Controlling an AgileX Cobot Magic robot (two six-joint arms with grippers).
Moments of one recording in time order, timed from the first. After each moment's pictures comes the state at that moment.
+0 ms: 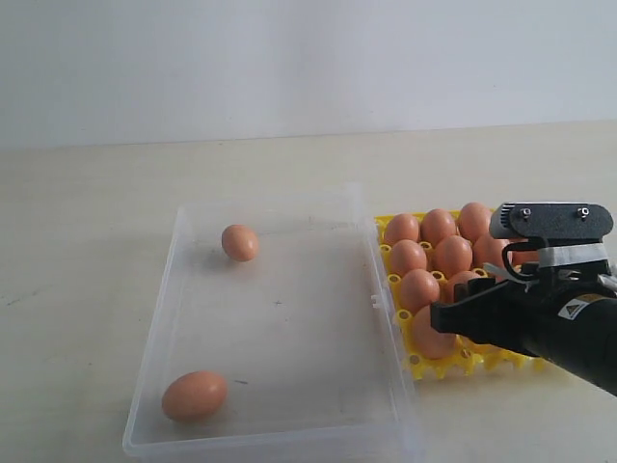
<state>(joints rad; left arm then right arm) 0.07 0.00 0.00 0.10 0.39 0.03 0.57 1.51 -0.35 0.71 -0.45 -0.27</state>
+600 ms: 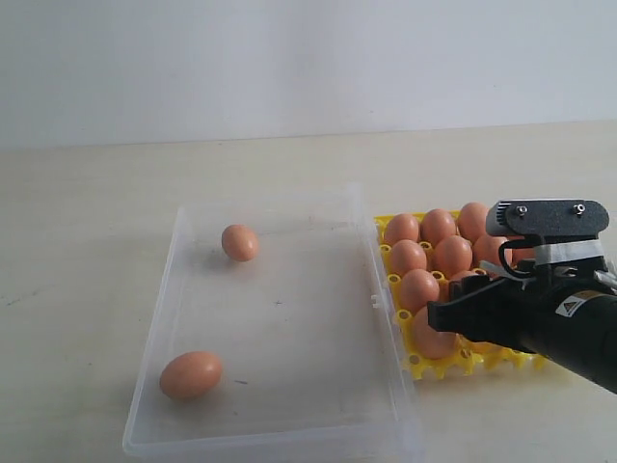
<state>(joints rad) 0.07 0.00 0.00 0.10 0.39 0.03 0.57 1.51 -0.35 0.69 -0.45 -0.28</state>
